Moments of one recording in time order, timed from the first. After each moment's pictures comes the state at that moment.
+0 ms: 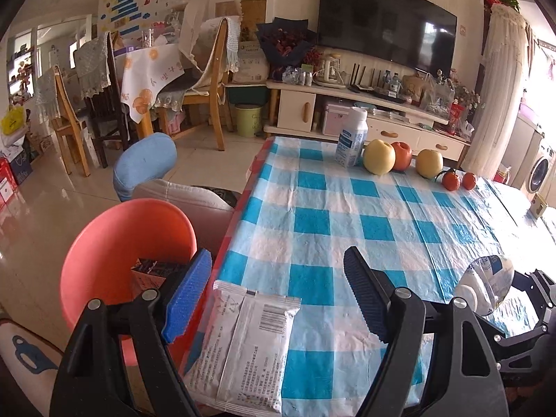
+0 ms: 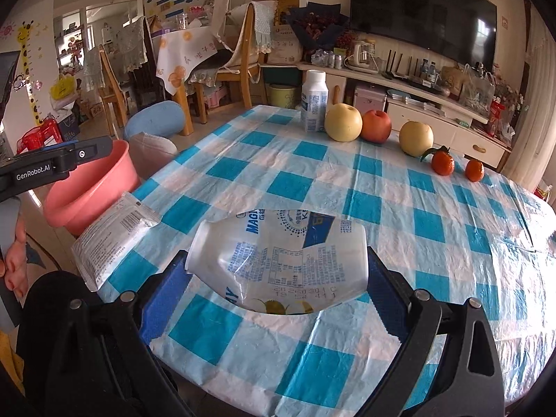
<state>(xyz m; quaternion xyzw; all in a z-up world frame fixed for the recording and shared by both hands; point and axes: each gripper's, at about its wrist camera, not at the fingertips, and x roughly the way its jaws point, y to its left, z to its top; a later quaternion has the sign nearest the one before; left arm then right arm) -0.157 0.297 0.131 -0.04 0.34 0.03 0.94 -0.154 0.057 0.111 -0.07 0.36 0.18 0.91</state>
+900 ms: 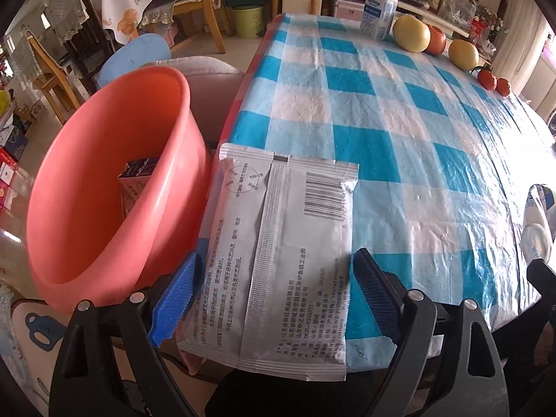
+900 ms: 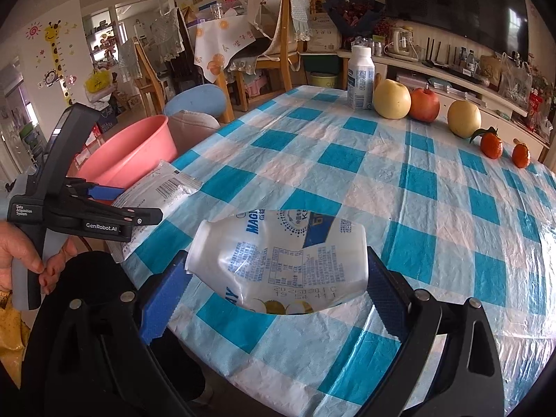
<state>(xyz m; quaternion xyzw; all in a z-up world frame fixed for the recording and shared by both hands) -0.137 0.313 0.027 -0.01 0.53 0.04 0.84 -0.162 0.066 0.075 -0.04 0.37 0.27 0.89</state>
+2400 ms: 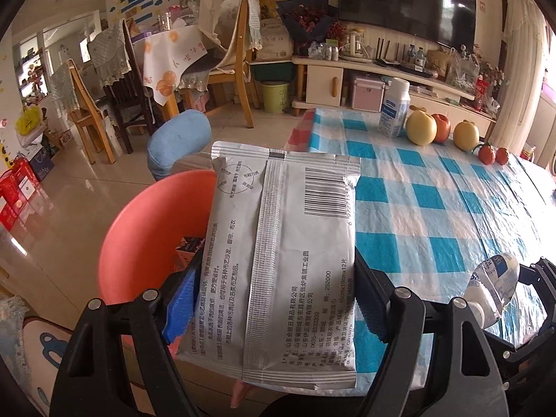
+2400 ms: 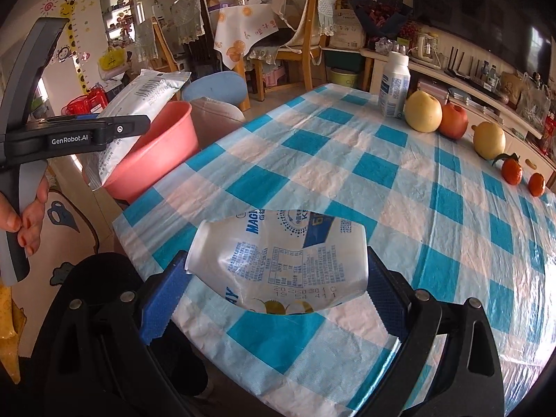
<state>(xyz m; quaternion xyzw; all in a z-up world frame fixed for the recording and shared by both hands) -0.163 0.346 0.119 -0.01 0.38 0.09 0.92 -0.159 0.112 0.085 -0.09 0.38 0.30 0.87</state>
